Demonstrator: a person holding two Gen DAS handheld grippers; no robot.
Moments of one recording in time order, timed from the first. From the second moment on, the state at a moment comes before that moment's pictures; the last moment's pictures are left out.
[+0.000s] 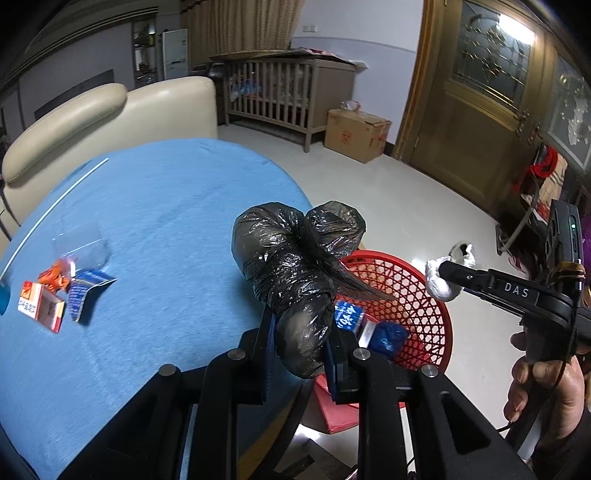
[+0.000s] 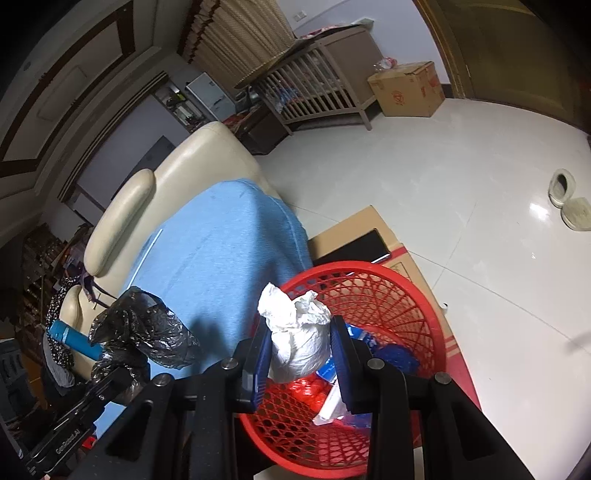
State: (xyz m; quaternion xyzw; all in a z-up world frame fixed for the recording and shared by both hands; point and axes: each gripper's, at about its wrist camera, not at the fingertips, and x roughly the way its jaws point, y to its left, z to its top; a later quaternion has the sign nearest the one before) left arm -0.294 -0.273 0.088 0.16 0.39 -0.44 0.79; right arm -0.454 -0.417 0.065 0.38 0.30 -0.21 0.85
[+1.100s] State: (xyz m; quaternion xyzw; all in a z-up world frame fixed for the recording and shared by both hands) left arm -0.322 -0.316 0.068 0.22 0.41 -0.48 0.74; right arm -0.480 -0.439 0.038 0.41 0.31 -0.24 0.83
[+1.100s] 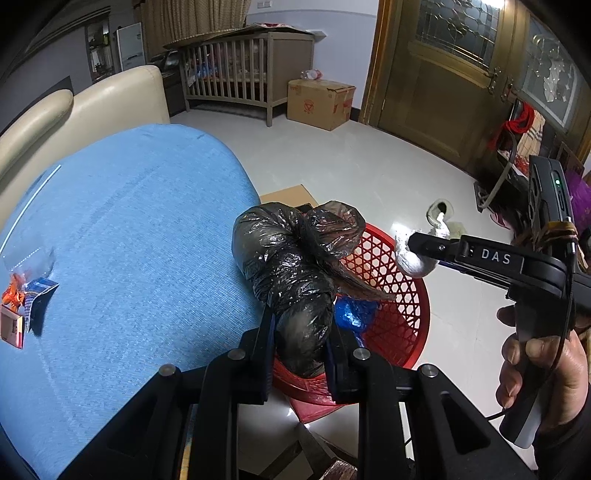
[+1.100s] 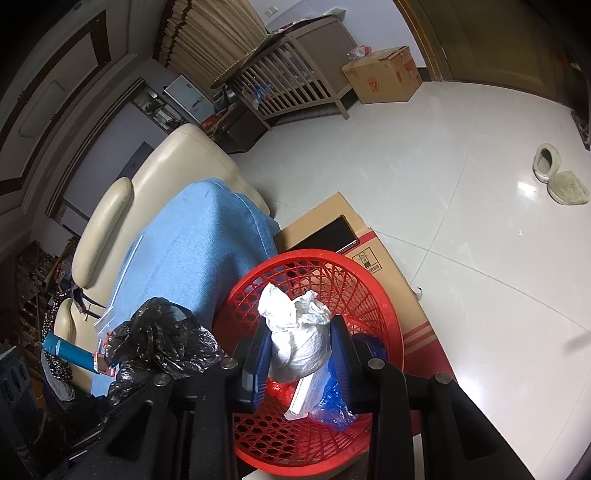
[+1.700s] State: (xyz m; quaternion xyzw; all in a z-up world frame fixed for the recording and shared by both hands) left arm -0.316 -0.319 0.067 0.23 0.41 -0.49 0.73; right arm -0.476 -0.437 0.031 0.41 0.32 -0.24 0.82
